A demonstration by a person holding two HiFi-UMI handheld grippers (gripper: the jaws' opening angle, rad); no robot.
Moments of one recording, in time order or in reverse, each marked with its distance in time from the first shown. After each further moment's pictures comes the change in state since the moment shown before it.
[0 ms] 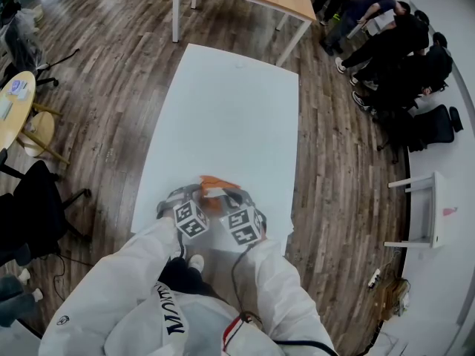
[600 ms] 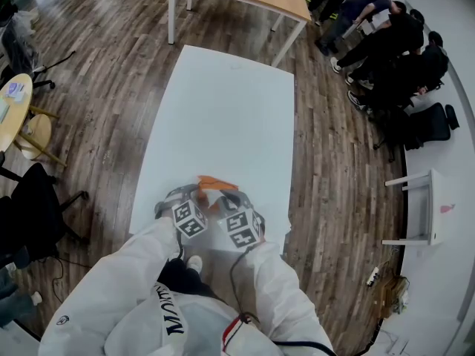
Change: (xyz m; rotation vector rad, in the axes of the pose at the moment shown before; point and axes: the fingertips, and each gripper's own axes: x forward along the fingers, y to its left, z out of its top) left arm 0.001 0.002 0.001 0.009 0.001 0.009; right arm -0.012 0.005 0.007 0.001 -0.012 -0.008
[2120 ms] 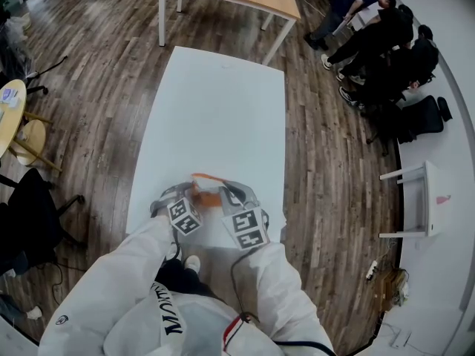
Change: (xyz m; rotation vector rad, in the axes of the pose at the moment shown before) left arm 0.007 0.003 -0.008 0.001 0.019 0.017; right arm -0.045 -0.022 0.043 0.037 -0.136 -0.081
